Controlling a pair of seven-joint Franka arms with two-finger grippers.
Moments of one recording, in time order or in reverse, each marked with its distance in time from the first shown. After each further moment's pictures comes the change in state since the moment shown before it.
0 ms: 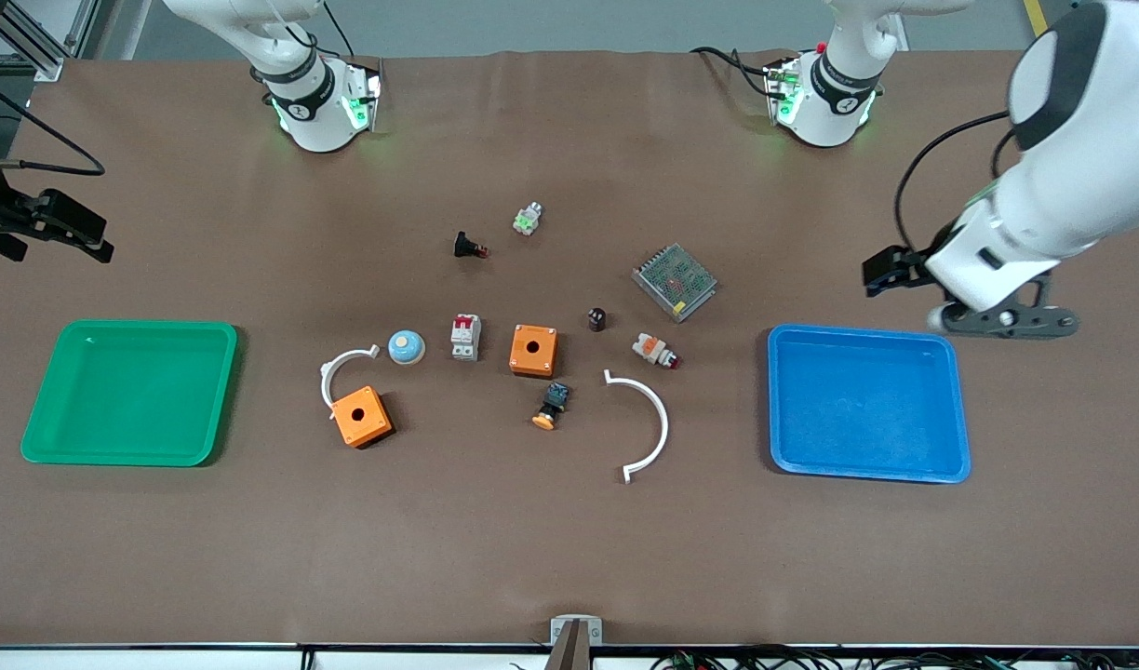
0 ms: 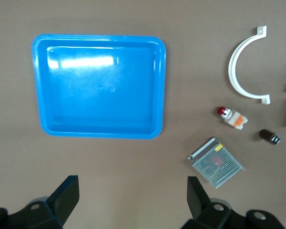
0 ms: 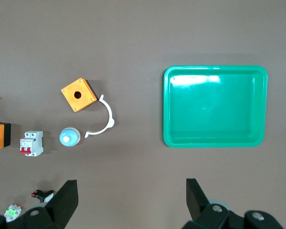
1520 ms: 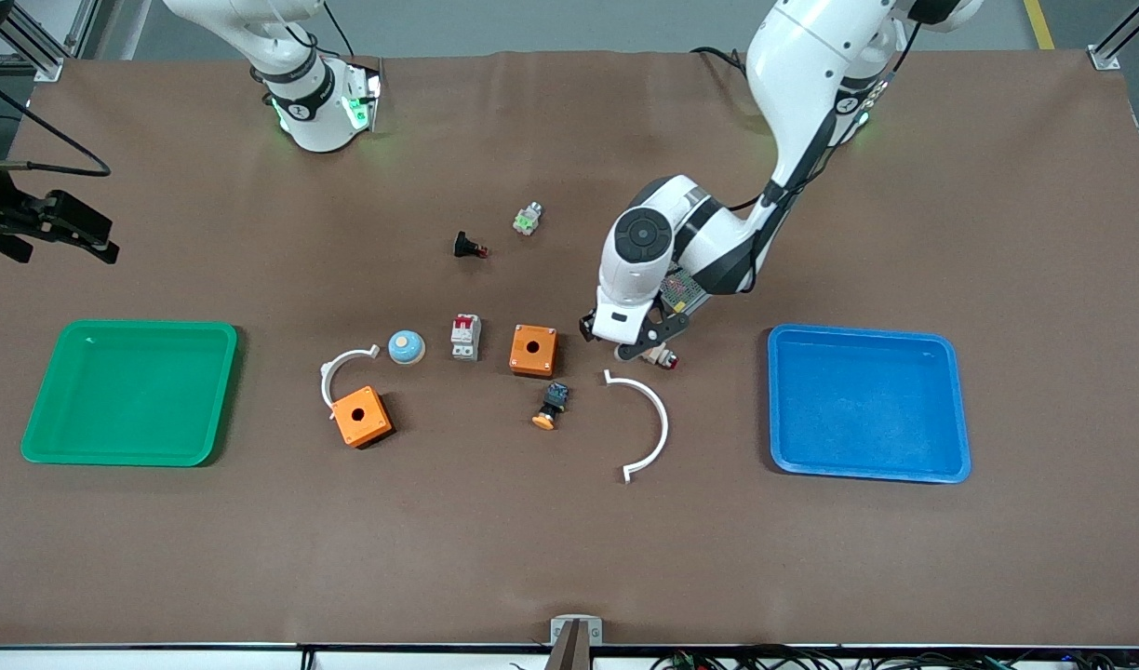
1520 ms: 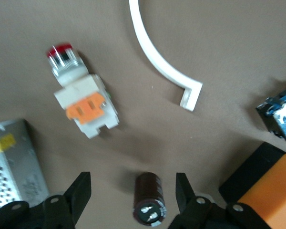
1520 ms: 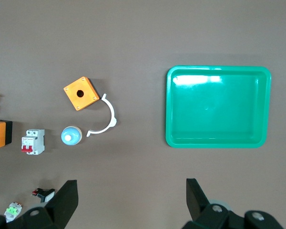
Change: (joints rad) left arm -0.483 0.468 -0.032 -0.203 0.054 0.753 -1.101; right arm 0.015 0.011 0.010 0.000 0.000 0.000 0.000
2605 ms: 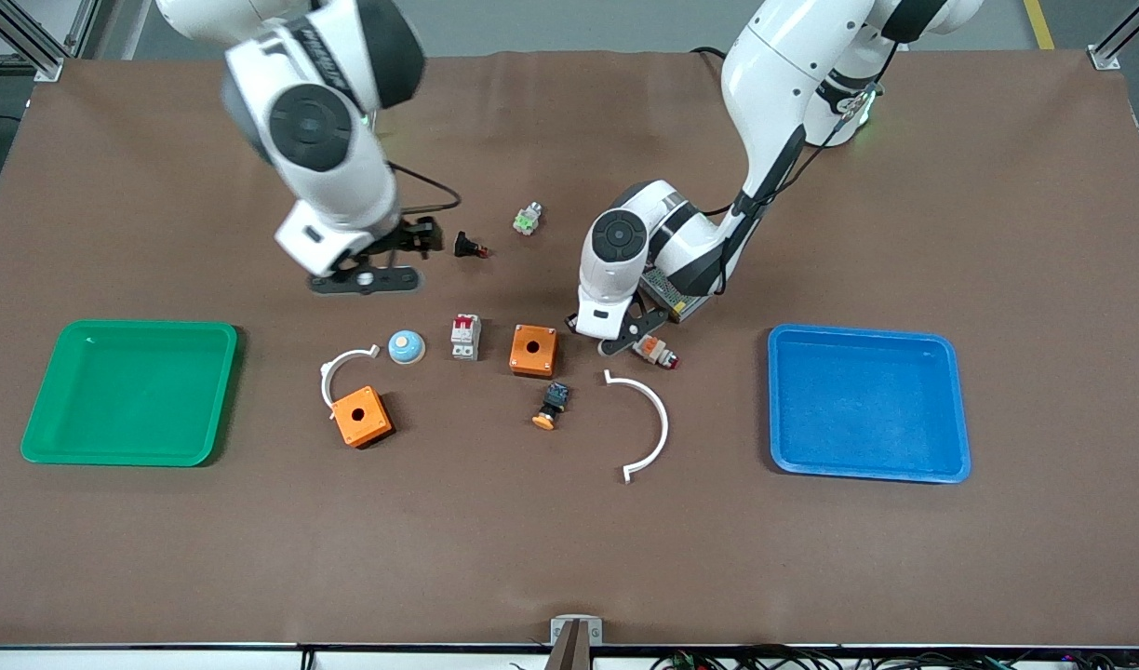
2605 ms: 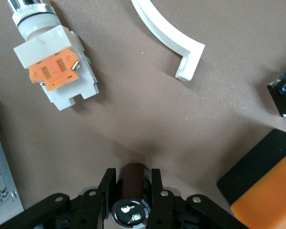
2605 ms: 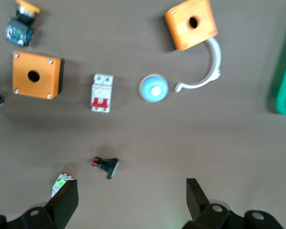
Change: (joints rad) left arm -0.034 0.048 0.000 0.025 0.000 0.027 -0.058; right arm 0.546 0.179 0.019 -0.187 0.002 0.126 0.491
